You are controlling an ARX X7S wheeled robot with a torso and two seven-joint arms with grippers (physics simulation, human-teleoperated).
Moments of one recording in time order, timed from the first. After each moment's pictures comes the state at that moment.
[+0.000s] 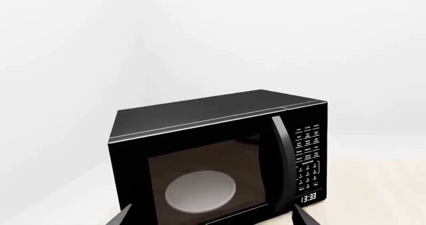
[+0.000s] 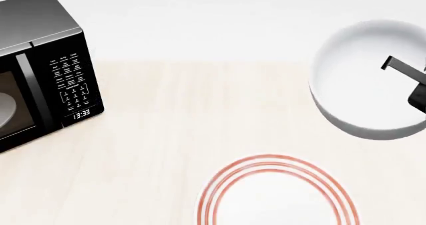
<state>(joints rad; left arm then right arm) 0.09 -0.46 -0.35 0.59 -0.42 -0.46 -0.22 1.66 0.92 -1.43 0.38 2.21 0.40 1.07</state>
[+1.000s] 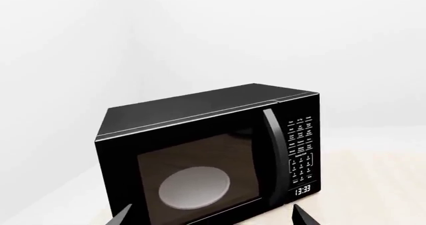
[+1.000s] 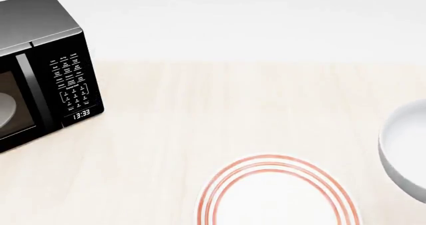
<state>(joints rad) 0.07 -0.47 -0.29 0.57 -0.39 -0.46 -0.22 1.46 1.02 -1.46 0.68 2.28 0.41 0.87</state>
